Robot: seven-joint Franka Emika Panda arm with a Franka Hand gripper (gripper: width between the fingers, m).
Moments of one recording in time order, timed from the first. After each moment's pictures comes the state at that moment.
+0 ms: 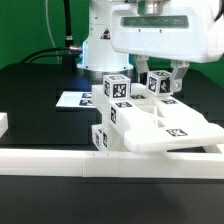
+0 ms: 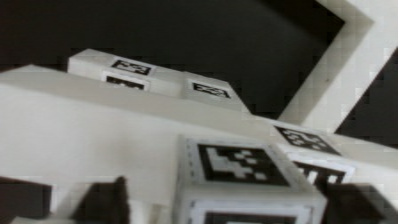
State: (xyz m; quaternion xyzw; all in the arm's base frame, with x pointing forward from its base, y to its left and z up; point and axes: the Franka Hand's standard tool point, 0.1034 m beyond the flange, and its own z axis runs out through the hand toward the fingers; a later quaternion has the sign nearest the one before) arm 0.610 0.048 0.111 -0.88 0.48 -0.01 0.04
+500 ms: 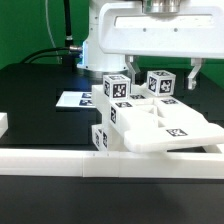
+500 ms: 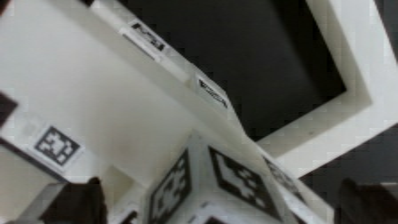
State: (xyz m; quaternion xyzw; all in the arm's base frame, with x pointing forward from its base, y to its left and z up) arm 0.611 0.053 0.113 -0.97 0.26 -0.03 0.03
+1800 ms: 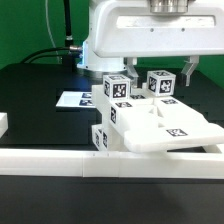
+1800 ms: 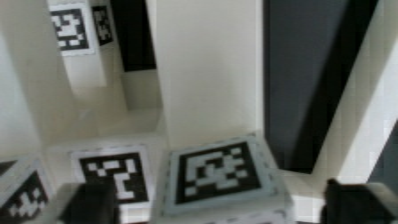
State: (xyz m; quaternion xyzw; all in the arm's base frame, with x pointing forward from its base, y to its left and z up) arm 0.611 0.049 0.112 -1.00 -0.09 -0.03 0.01
